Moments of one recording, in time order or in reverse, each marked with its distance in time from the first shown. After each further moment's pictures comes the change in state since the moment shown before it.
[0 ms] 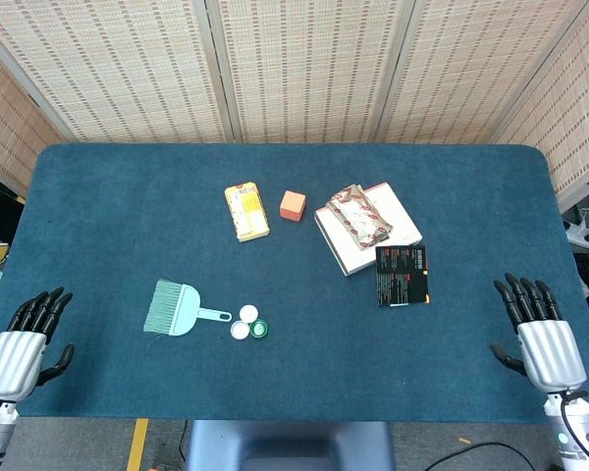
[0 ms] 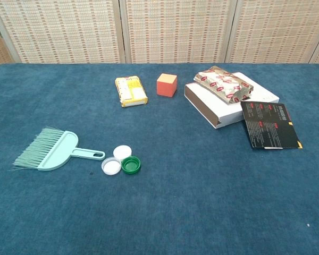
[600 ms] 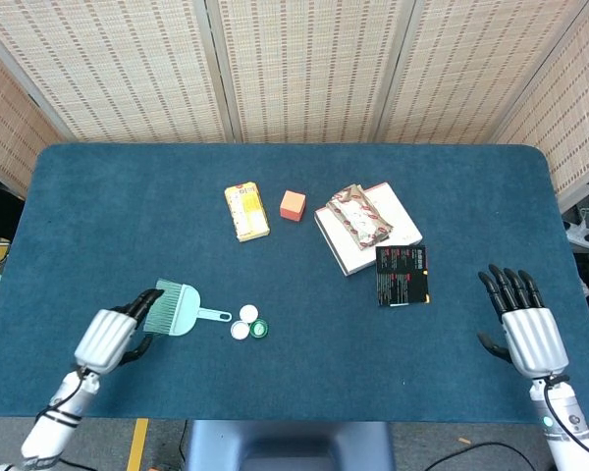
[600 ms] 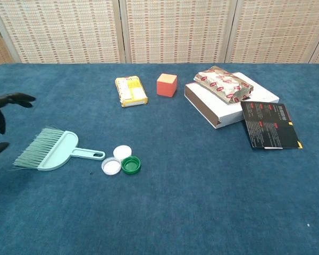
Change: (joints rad) left arm -0.214 -0.229 -0.043 0.075 0.036 -0.245 0.079; right arm 0.053 -0.065 0.031 0.088 -0.005 -0.039 0.017
